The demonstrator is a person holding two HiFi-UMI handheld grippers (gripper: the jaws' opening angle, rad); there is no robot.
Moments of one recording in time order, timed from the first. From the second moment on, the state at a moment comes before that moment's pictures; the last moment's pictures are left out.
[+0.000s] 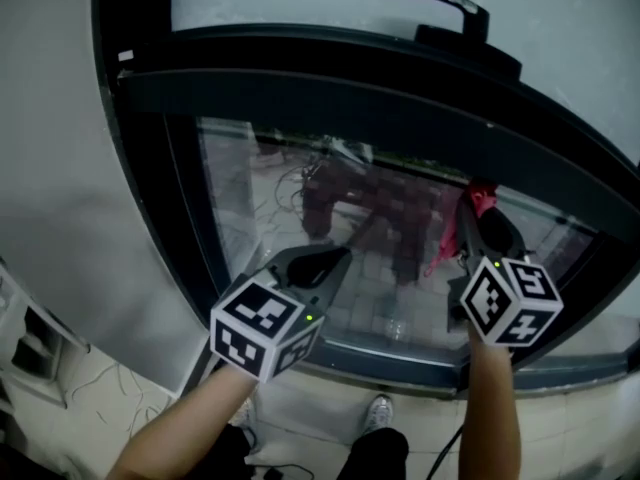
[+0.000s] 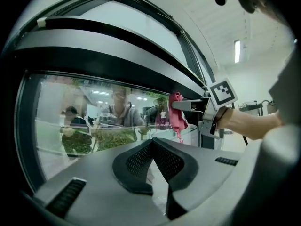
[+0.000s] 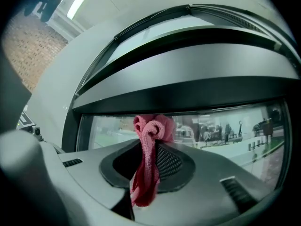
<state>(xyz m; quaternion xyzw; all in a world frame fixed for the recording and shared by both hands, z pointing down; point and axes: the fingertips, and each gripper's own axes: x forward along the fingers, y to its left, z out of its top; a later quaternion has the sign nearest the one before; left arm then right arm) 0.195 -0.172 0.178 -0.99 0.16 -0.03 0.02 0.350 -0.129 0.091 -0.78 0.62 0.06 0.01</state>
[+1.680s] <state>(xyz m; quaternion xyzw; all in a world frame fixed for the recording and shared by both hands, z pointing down) -0.042 -0.280 0.168 -0.94 0.33 -0.04 0.02 0.091 -0.333 0.081 -0.65 0.76 0.06 0.01</state>
